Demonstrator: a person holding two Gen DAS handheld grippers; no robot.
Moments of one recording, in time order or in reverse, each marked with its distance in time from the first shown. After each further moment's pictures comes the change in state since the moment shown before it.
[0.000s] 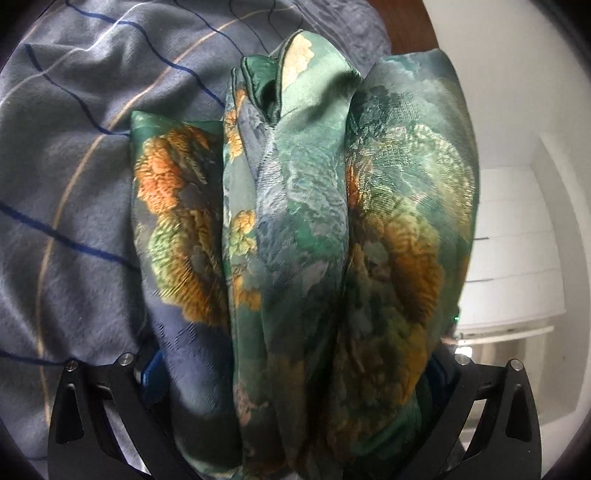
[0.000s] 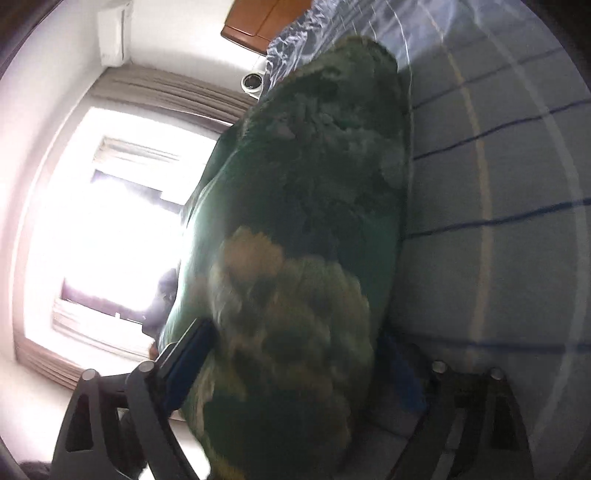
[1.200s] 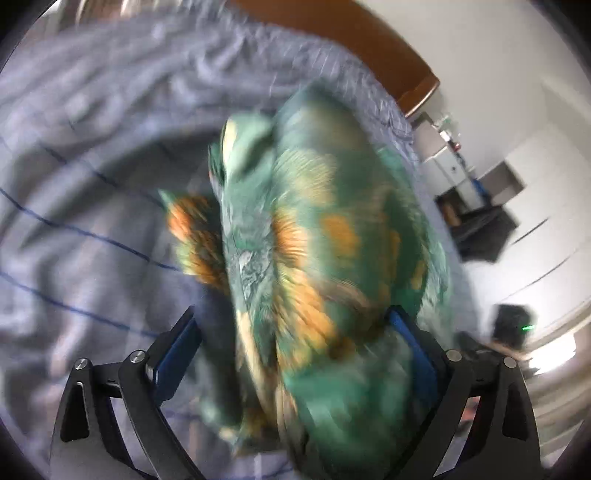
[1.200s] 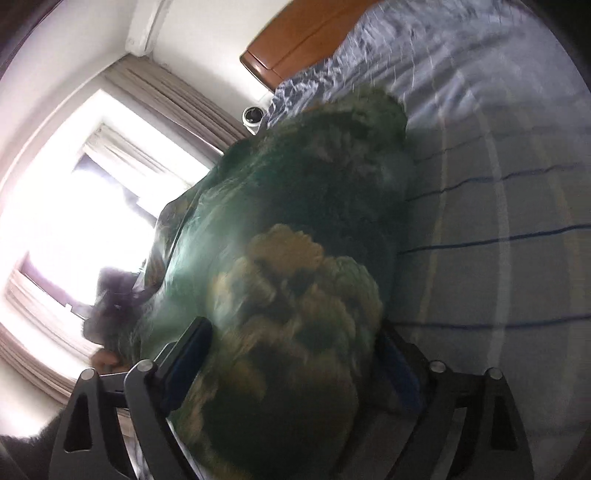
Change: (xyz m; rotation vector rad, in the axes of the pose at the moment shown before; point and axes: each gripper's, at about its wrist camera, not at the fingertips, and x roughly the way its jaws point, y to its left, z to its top) left arm 0.014 -0.091 0.017 0.357 -0.341 0.342; right arm -0.030 -0.009 0.102 -0.275 -0.184 -0.201
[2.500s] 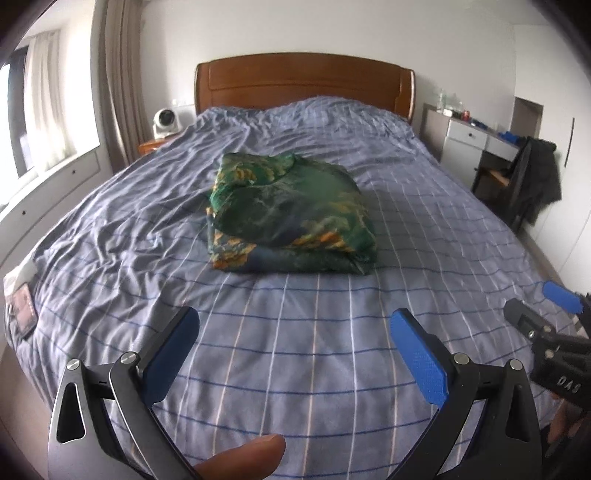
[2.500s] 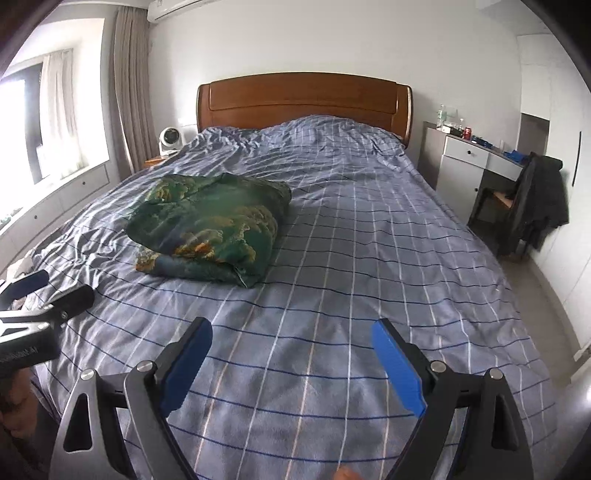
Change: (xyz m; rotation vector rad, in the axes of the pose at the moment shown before) left arm -0.154 -0.219 -0.199 0.281 -0.230 0.408; right arm -0.232 0.191 -0.184 -0.291 -0.225 -0.736
